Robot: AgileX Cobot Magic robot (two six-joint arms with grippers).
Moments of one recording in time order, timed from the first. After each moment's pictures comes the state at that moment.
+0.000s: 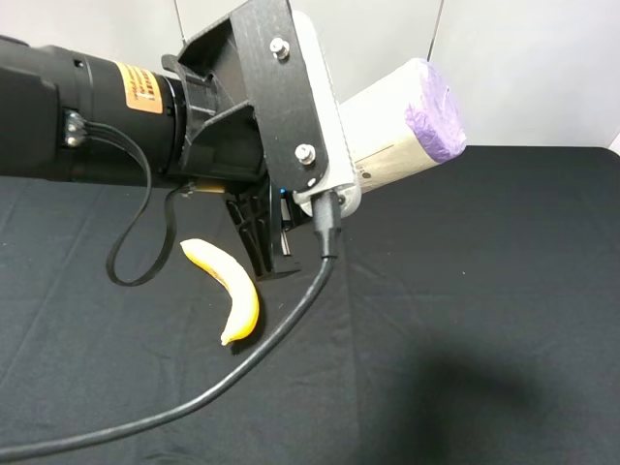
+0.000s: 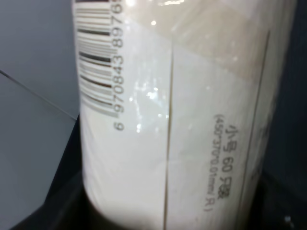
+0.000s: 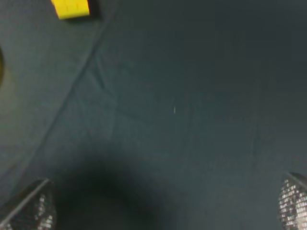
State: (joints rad) left arm -0.98 1.32 -0.82 -0.20 -0.08 0.85; right arm 0.37 0.51 -0.87 0.00 1.22 -0.01
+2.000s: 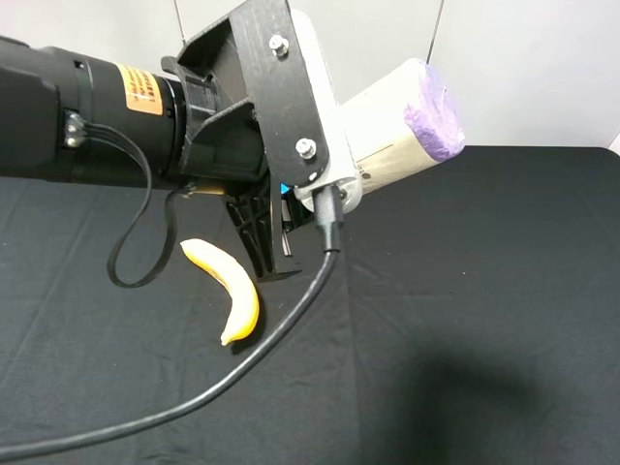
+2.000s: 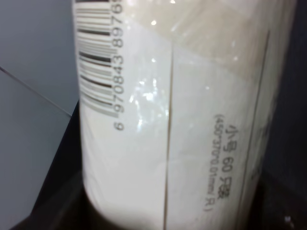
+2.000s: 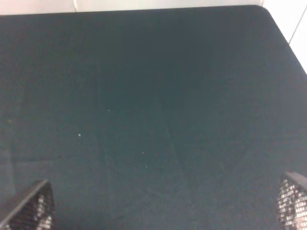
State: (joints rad) left arm -0.98 1.32 -0.82 -0.20 -0.07 0.83; right arm -0.10 0.00 -0.49 0.02 1.03 -0.01
